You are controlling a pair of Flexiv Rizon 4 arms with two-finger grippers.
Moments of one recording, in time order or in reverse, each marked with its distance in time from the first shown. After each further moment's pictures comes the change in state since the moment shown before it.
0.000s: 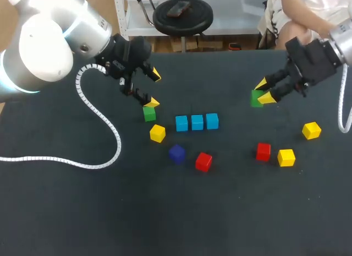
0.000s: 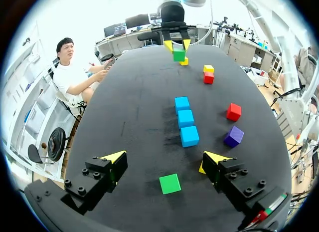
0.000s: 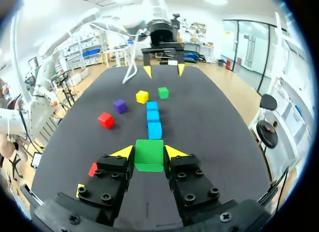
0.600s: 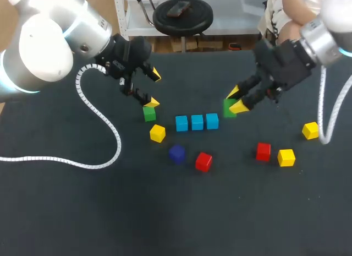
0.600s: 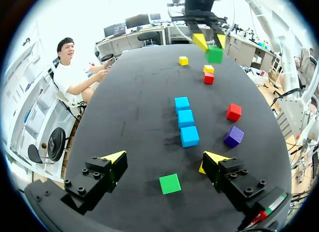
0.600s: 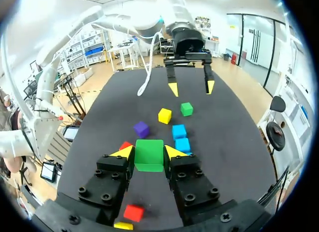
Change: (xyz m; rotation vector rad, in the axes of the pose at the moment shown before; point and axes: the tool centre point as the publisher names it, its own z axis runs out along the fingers) left arm 0.000 0.000 0.000 0.000 0.000 0.000; right arm -0.070 0.061 0.053 -0.046 0.049 0.062
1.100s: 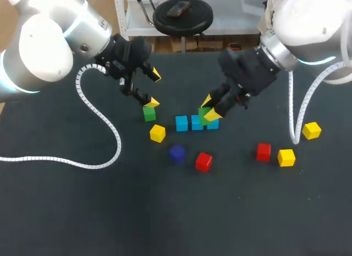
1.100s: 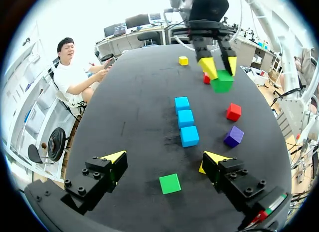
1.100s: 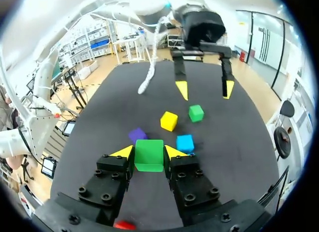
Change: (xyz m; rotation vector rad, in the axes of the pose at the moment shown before) left arm 0.000 0.000 0.000 0.000 0.000 0.000; right arm -0.011 -0.014 0.049 -0.054 0.067 -0.032
